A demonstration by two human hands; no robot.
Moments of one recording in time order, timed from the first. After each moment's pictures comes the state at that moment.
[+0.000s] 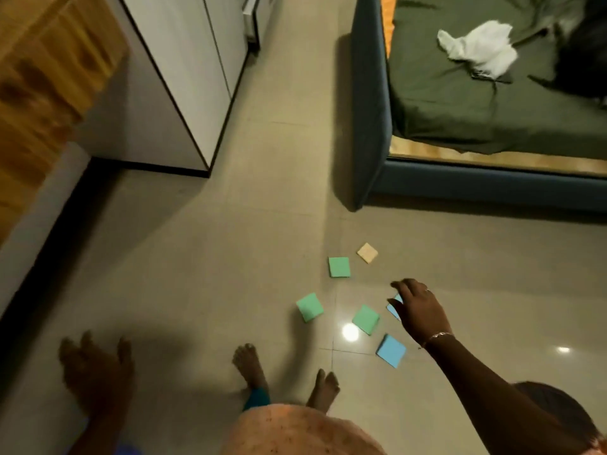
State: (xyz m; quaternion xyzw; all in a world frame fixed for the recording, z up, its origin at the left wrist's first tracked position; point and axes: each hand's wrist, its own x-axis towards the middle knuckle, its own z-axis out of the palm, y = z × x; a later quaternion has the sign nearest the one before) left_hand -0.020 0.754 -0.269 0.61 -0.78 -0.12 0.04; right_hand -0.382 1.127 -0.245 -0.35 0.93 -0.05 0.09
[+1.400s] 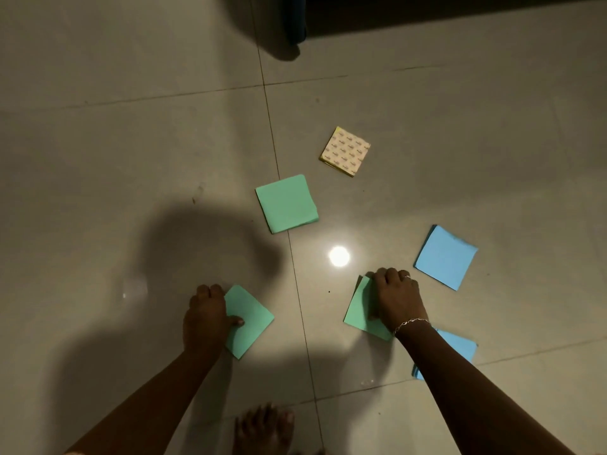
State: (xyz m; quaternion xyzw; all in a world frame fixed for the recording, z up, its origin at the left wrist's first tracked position) left_hand -0.370 0.897 -0.862 0.30 -0.89 -0.15 -0.30; right_hand -0.486 1.183 -0.857 -0.21 0.94 0.11 0.24
